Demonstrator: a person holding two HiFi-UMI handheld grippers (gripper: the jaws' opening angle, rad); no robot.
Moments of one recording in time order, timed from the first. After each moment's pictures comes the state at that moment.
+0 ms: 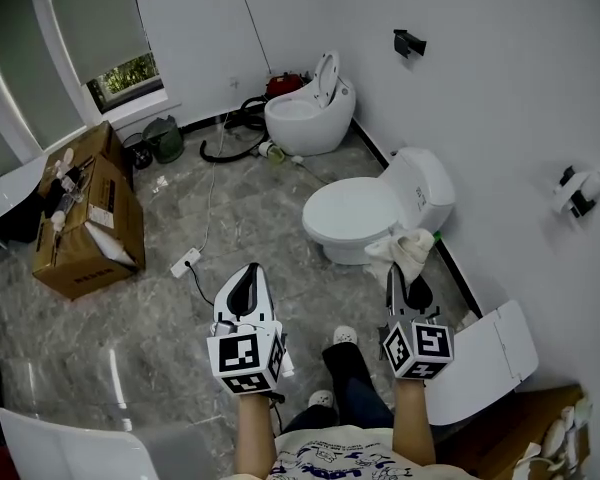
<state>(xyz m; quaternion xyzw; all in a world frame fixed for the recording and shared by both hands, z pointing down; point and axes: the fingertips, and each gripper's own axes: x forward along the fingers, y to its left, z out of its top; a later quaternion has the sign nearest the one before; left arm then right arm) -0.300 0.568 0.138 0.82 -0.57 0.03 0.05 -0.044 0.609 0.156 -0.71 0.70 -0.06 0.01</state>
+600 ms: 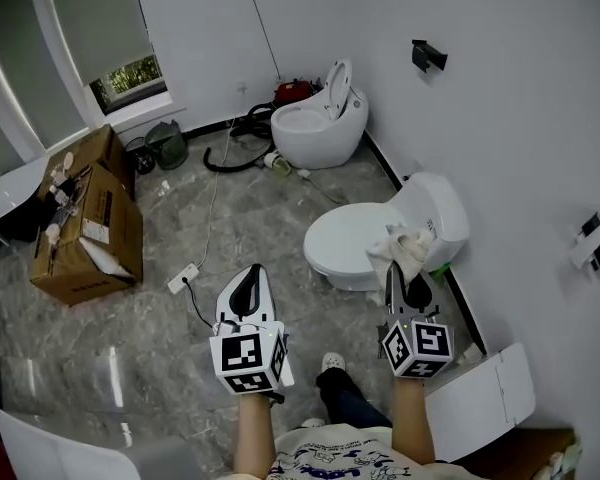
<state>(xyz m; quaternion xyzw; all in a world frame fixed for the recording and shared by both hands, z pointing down) -0.238 0.404 0.145 0.80 -0.59 0.04 0.05 0.016 0.428 0.164 -0.69 0.72 -0.07 0.01</state>
